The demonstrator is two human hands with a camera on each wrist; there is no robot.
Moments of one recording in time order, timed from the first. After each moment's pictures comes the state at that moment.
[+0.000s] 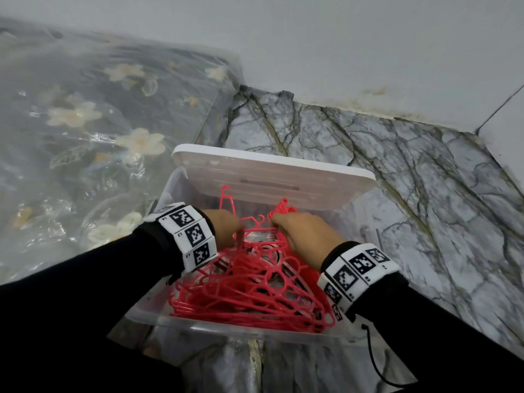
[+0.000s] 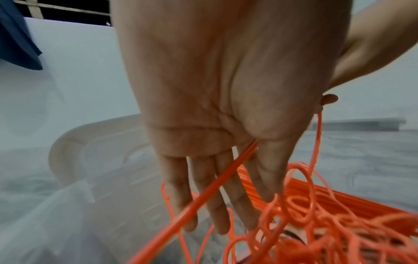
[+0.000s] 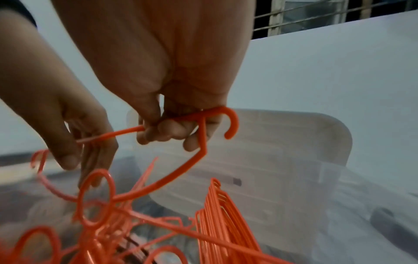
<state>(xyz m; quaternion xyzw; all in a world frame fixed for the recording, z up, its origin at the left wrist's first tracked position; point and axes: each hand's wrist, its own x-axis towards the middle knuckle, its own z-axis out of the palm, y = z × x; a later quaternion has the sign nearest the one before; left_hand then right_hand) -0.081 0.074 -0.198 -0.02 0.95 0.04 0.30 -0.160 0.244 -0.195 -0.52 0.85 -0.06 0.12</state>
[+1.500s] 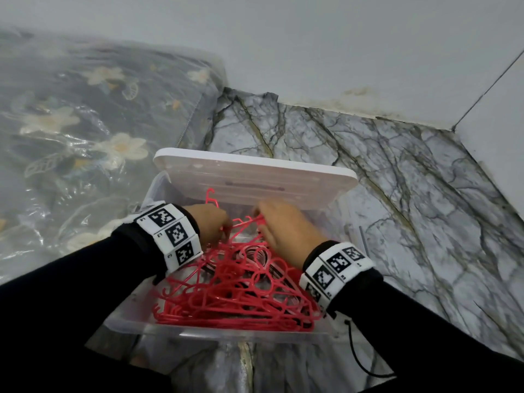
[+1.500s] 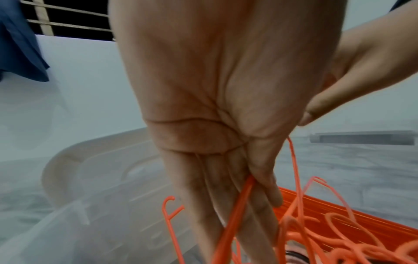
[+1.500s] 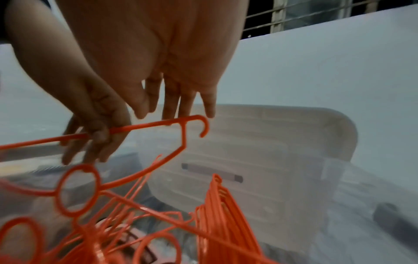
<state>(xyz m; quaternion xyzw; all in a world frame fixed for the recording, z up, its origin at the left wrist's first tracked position) -0.086 0.073 -0.180 -0.05 0.95 0.10 0.29 -0.154 0.239 -0.184 -0.53 0.84 -0.07 0.05</state>
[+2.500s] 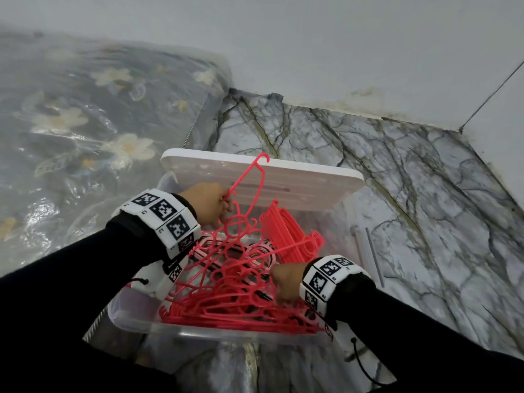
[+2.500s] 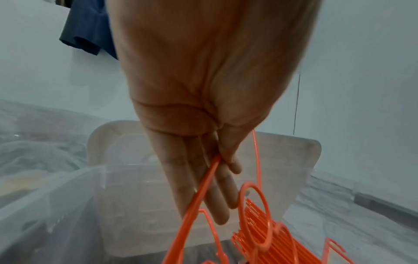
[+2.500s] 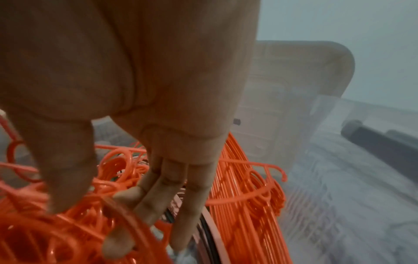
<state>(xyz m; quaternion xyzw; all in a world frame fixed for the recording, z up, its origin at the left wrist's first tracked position) -0.093 0.051 -0.181 -0.17 0.92 0.32 0.13 -0.138 0.252 -0.243 -0.44 0.79 0.11 0.41</state>
